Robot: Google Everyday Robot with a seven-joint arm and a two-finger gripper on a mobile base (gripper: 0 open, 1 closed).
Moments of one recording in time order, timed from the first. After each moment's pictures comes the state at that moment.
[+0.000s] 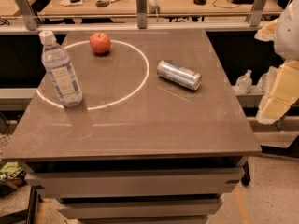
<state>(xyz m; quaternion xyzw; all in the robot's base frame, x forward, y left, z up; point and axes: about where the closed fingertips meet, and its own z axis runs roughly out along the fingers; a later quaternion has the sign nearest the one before) 0.438 -0.215 0.981 -0.60 0.78 -0.04 0.17</state>
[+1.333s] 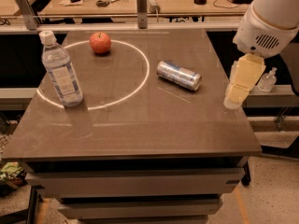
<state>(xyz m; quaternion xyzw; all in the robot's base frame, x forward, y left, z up) 0.494 -0.198 0.947 -0.57 0.81 -0.03 0.13</state>
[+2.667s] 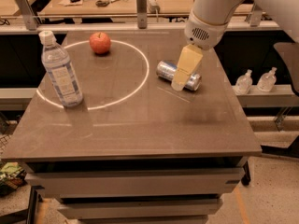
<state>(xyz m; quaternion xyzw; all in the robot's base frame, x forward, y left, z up) 0.576 -0.121 0.910 -0.50 0.86 0.00 0.11</state>
